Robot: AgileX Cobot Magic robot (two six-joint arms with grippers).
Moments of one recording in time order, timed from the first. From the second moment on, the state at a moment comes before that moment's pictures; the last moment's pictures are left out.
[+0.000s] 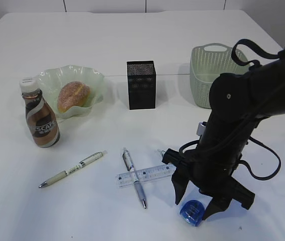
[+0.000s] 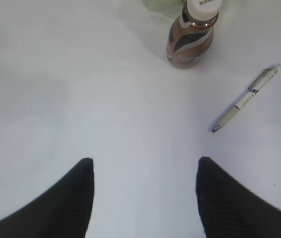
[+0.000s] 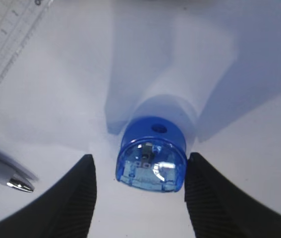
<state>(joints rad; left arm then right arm) -0.09 1.25 -1.28 0.04 1.20 -0.02 0.46 1.88 -1.05 0.31 0.84 0.89</state>
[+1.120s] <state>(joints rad) -0.09 1.25 -1.28 0.04 1.20 -0.02 0.47 1.92 -1.05 0.34 0.88 0.86</state>
